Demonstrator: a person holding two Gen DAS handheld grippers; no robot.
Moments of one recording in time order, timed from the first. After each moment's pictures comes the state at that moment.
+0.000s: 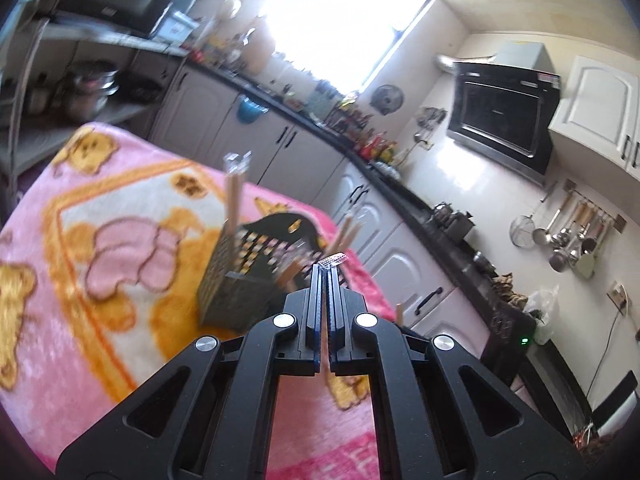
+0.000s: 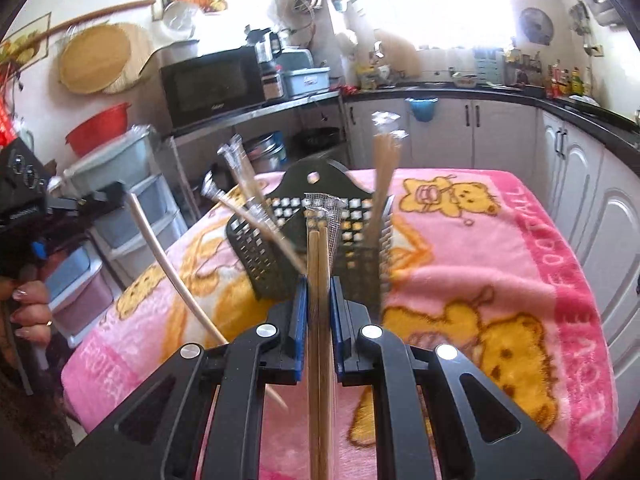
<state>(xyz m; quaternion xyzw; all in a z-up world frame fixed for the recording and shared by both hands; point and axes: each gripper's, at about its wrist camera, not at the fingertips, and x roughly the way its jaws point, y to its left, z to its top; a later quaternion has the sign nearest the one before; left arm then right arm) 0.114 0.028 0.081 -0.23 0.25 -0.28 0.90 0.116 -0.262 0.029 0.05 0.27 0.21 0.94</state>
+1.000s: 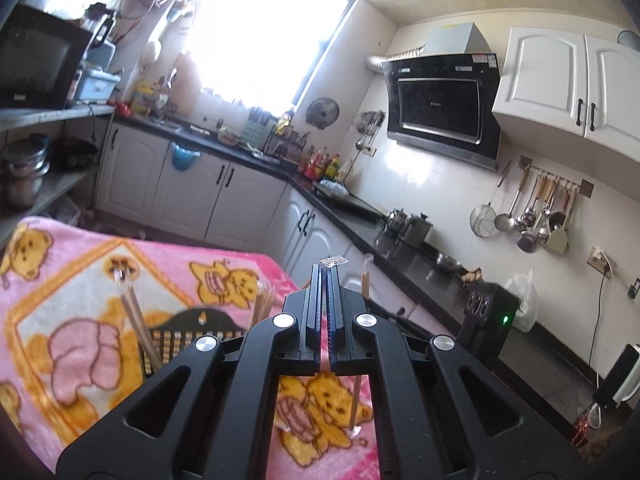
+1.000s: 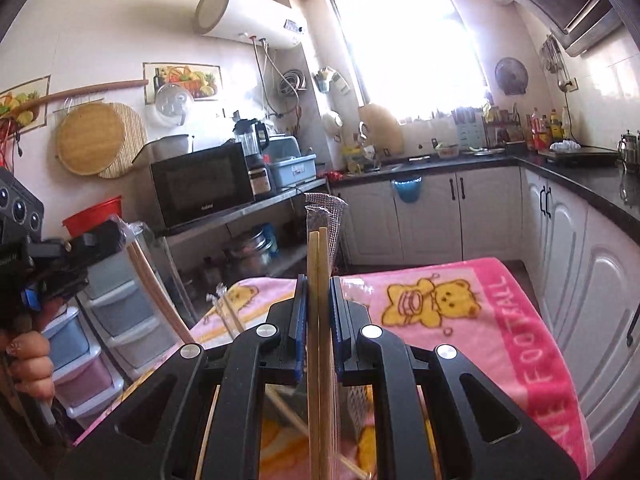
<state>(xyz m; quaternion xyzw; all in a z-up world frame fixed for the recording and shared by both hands) 0.139 -0.035 0.169 -0.16 0.17 -0.35 0.91 0.149 -0.293 0.116 0.10 0.13 0.19 0.97</state>
